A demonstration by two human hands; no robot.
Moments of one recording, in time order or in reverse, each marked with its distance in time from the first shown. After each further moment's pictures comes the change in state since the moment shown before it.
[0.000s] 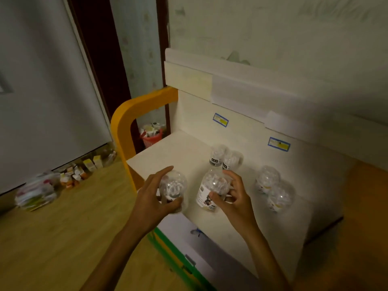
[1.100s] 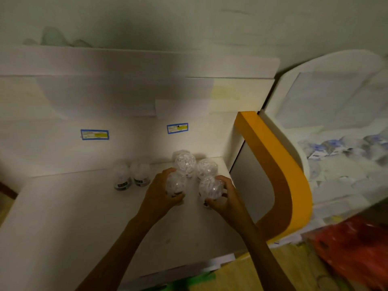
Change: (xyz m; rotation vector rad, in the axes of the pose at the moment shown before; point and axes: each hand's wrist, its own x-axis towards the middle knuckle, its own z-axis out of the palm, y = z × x) left_hand 0.145 -0.033 0.221 -0.169 -0.847 0.350; right_hand -0.021 0.073 -0.062 -0.369 0.750 0.513
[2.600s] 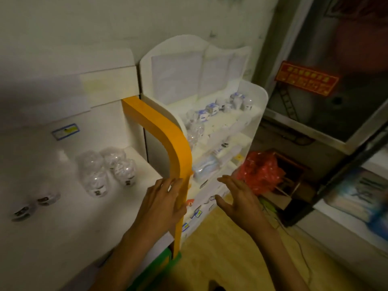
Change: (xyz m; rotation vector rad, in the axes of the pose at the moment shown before) left_hand -0.135 0.180 0.074 0.331 -0.347 0.701; right_hand -0.270 0.035 -0.124 -0.657 0.584 -0.019
